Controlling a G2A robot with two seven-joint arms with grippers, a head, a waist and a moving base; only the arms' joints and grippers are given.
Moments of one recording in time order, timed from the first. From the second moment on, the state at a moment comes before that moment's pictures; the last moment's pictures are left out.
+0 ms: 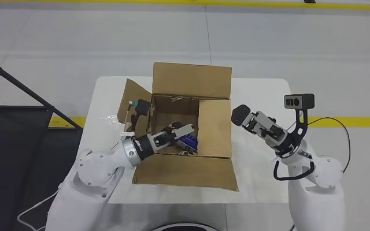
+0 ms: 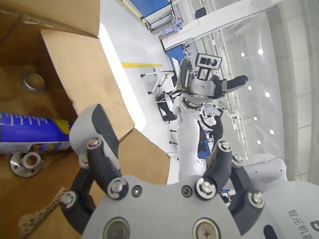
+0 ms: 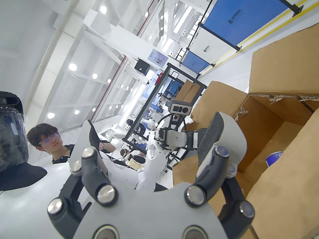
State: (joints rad) left arm 1.29 -1.16 -1.32 -2.02 -0.08 0.02 -0.72; right arm -1.26 -1.33 1.62 -1.89 0.34 -0.25 0.98
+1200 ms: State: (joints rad) left arm 1.27 -1.14 -1.31 -1.89 -0.07 0.16 -0.74; right arm -1.21 -1.29 1.54 -1.82 0.36 -0.28 0.94
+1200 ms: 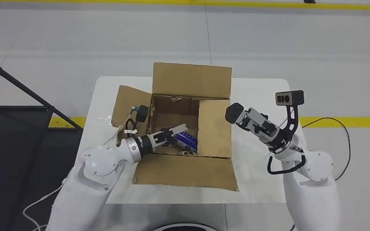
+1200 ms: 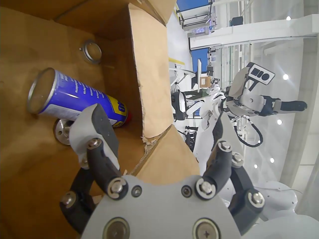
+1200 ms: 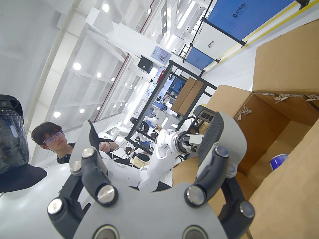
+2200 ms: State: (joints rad) left arm 1.16 -1.15 -1.20 -1.77 -0.01 0.19 -0.71; right arm -1.18 -1.26 1.50 -1.77 0.40 -0.31 0.92
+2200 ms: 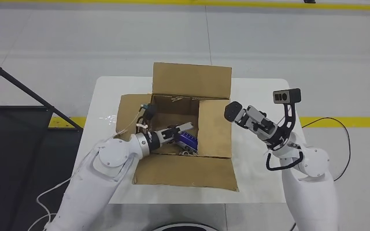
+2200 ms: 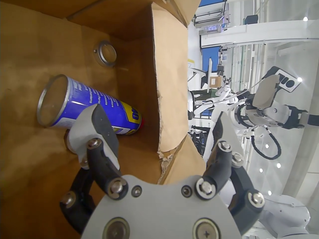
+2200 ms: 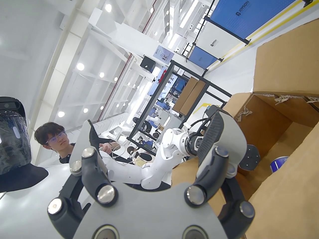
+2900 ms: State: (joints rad) left arm 1.11 -1.17 -1.14 -1.76 -0.03 0.18 -0.68; right arm -1.20 -1.24 1.51 -1.77 0.42 -0.32 0.91
